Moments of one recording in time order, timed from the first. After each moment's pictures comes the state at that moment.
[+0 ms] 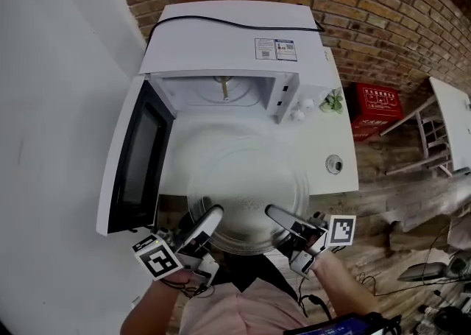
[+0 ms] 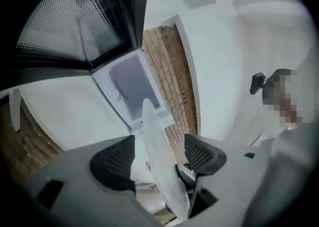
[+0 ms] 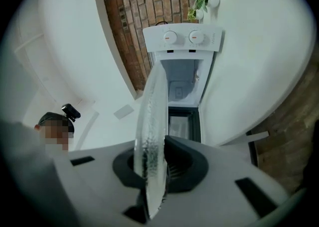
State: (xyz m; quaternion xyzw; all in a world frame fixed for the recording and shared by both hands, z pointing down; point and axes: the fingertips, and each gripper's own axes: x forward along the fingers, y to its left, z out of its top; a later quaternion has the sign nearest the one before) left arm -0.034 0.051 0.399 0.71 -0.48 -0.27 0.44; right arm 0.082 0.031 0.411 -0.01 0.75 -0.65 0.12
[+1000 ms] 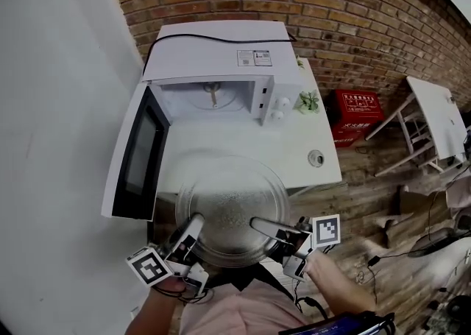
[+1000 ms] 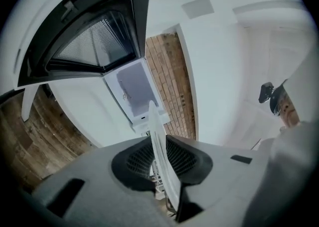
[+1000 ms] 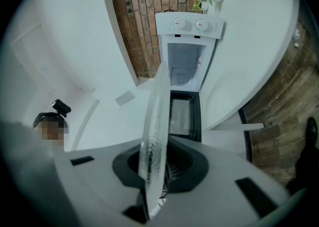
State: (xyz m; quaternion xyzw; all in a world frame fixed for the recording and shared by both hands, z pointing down) left arm -0.032 0.124 0.389 0.69 -0.49 -0.29 0.45; right arm 0.091 0.107 0.396 0.01 0.76 -0.64 0.06
